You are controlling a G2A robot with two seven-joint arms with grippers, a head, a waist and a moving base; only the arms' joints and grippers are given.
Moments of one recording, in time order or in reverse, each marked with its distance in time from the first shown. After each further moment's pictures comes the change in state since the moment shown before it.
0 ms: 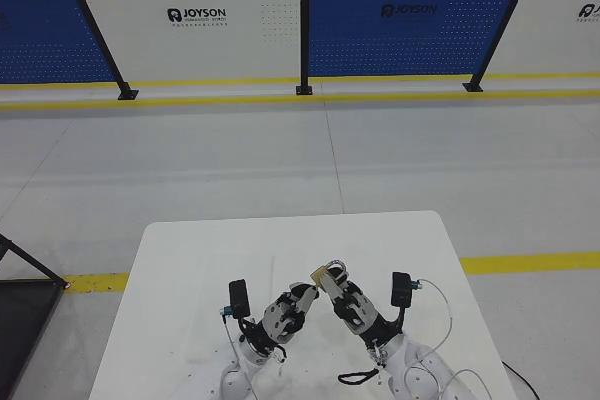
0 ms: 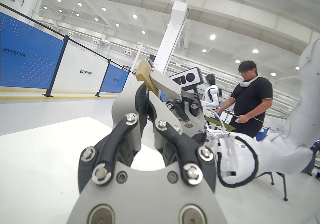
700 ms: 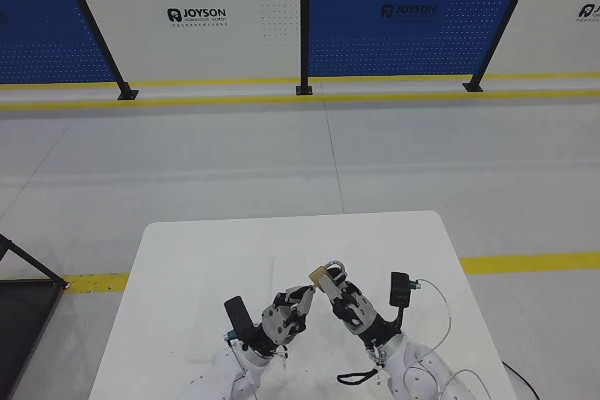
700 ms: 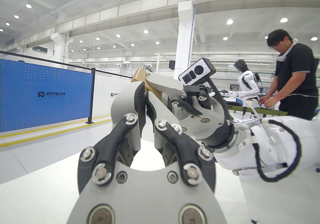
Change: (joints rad) left arm -0.026 -0.016 0.037 0.058 0.267 0.314 0.263; right arm 0.001 0.001 -0.004 -0.003 0.003 0.016 0.006
